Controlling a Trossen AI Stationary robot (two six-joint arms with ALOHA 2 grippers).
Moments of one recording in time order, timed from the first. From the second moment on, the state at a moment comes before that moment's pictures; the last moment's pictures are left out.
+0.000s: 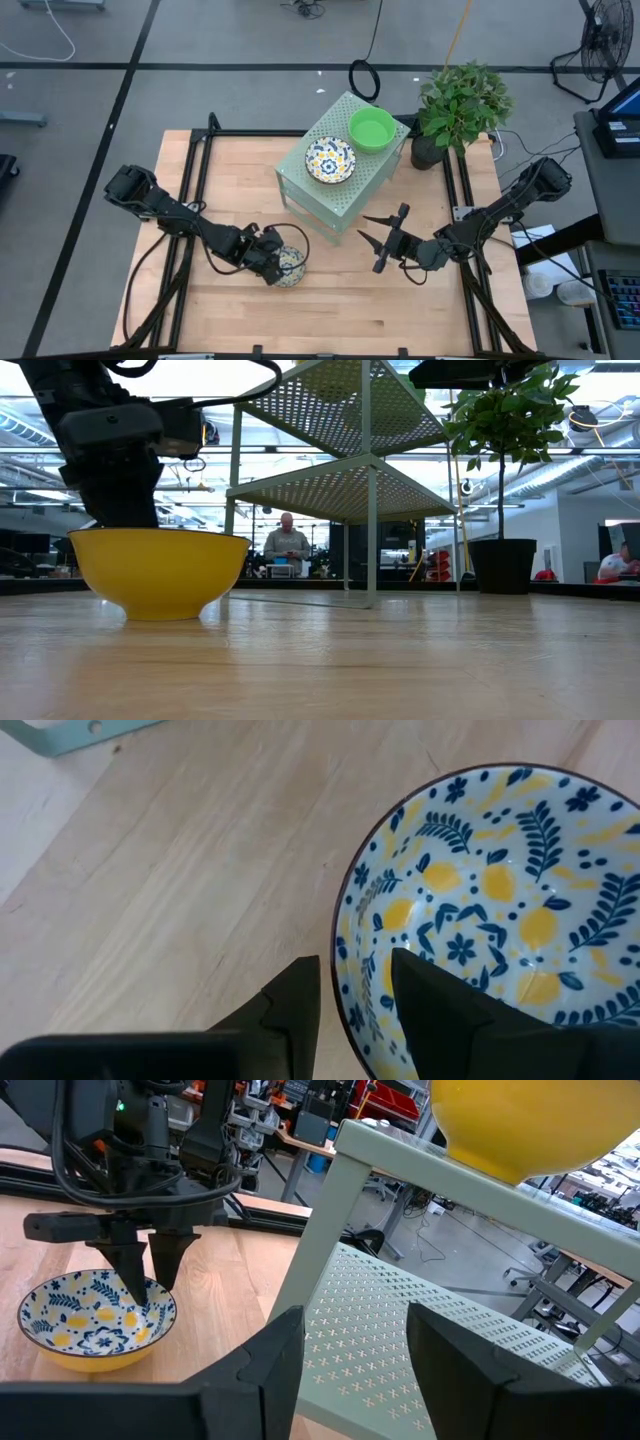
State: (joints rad) left arm -0.44 1.56 0.86 -0.51 -0.32 -0.95; right arm 0.55 1.29 0.66 0.43 1.02 -0.14
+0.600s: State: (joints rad) left arm -0.44 1.56 0.86 -0.51 -0.31 -1.15; right arm 0.55 1.29 0.66 0.43 1.02 -0.14
